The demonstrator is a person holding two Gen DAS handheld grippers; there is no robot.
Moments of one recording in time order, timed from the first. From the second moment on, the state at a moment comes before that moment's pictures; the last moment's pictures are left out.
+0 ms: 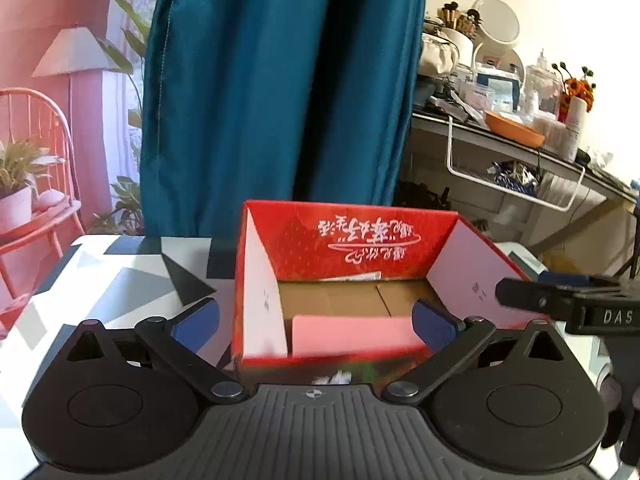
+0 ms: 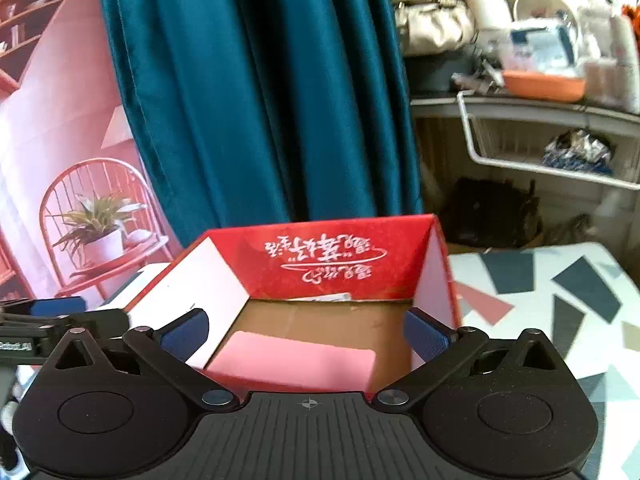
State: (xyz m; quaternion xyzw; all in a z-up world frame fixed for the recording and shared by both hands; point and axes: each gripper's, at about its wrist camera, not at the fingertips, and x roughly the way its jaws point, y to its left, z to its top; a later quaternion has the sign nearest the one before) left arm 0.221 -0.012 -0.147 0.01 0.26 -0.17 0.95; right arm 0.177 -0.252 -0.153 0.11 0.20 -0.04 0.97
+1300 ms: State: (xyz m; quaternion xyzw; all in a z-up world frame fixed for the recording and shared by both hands) left arm 0.127 -0.017 -0.235 0.01 0.29 -0.16 0.94; right arm 0.071 -0.240 -0.272 0.04 0.21 -0.07 0.98
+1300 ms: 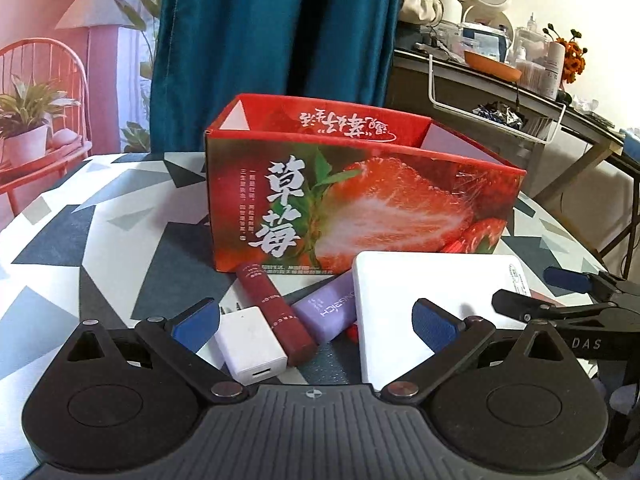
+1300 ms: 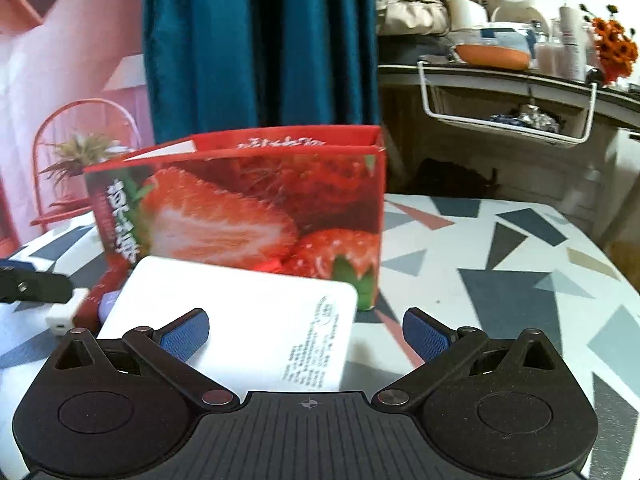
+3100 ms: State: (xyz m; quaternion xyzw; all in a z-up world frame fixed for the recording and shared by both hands) left arm 0.172 -0.064 -0.271 -0.07 0.39 -0.20 0.89; right arm 0.081 -0.259 -0.287 0.13 0.23 0.03 0.96
